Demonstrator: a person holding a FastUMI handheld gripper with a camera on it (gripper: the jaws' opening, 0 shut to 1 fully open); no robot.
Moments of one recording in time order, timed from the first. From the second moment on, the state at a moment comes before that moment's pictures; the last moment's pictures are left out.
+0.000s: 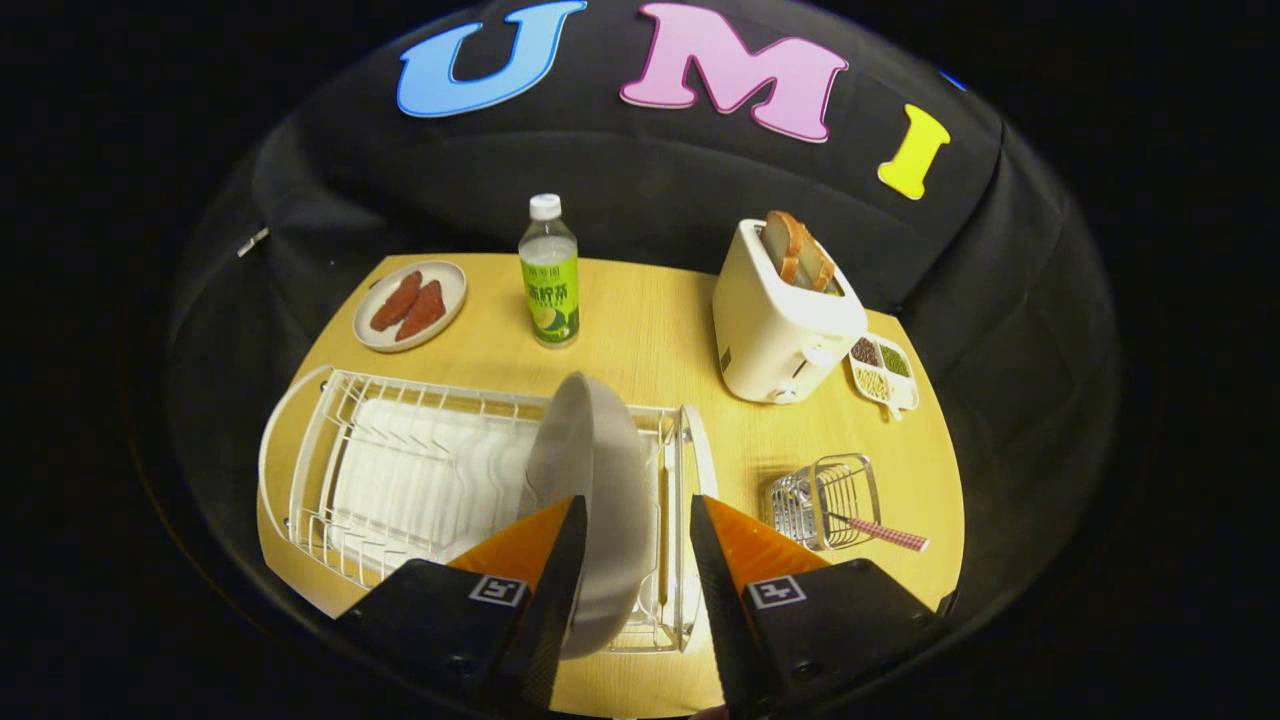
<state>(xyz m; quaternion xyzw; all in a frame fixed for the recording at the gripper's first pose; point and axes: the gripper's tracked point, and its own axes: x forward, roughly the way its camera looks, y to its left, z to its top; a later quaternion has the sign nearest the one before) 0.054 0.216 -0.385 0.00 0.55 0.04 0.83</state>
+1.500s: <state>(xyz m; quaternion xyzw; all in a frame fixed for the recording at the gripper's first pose) -0.026 0.121 -0.282 0.14 0.50 0.07 0.85</state>
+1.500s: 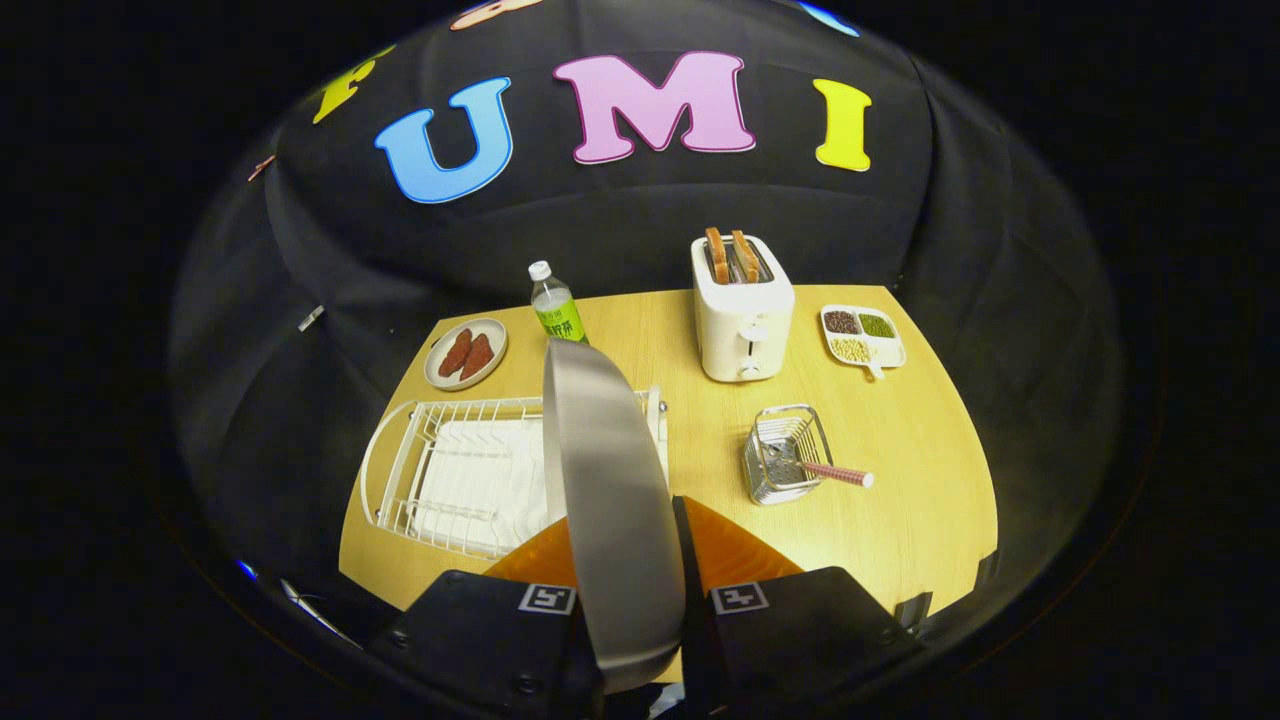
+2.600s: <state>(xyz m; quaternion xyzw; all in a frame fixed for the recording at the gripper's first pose) -0.195 0.062 -0.445 0.28 0.62 0.00 0.73</state>
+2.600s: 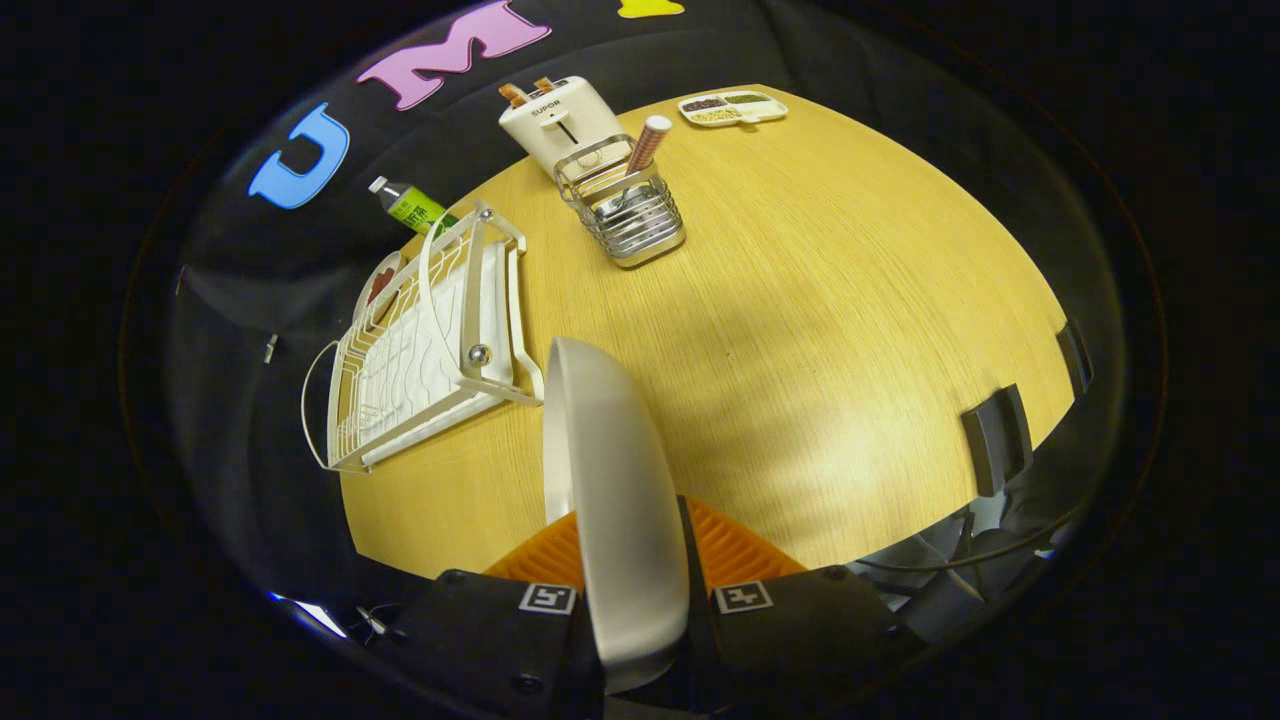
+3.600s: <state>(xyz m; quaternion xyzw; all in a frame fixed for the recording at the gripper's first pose) -0.187 0.032 -0.457 0.15 0.63 -0.01 0.76</state>
